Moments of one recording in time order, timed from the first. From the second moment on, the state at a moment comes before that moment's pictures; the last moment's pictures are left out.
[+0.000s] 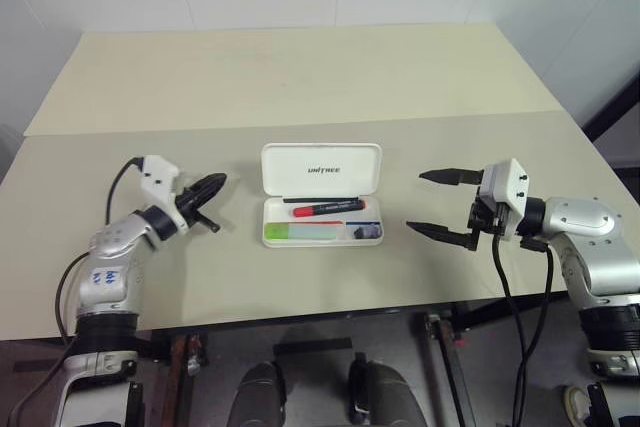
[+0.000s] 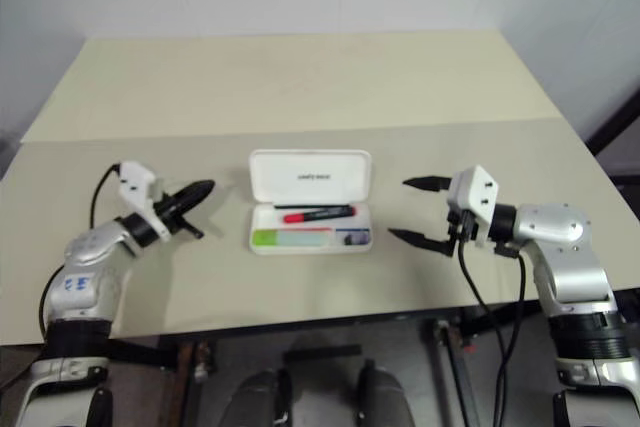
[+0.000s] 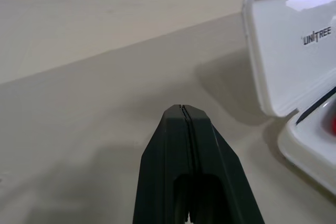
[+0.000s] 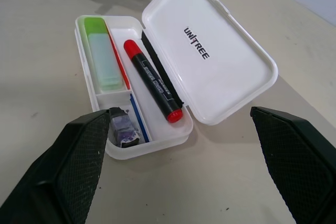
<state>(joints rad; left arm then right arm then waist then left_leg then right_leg) -0.45 0.49 0.18 0.26 -0.32 0.19 -0.65 -0.41 -0.74 -0.06 0.05 0.37 0.03 1.17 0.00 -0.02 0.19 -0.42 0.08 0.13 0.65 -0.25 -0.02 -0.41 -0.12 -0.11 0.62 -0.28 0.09</state>
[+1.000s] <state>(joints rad) -0.55 0.54 -0.04 0.41 -0.20 -0.28 -1.15 -0.32 -0.73 -0.05 -0.06 0.37 0.07 1.07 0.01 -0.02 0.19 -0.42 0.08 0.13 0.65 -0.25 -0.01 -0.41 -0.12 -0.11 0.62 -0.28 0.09</state>
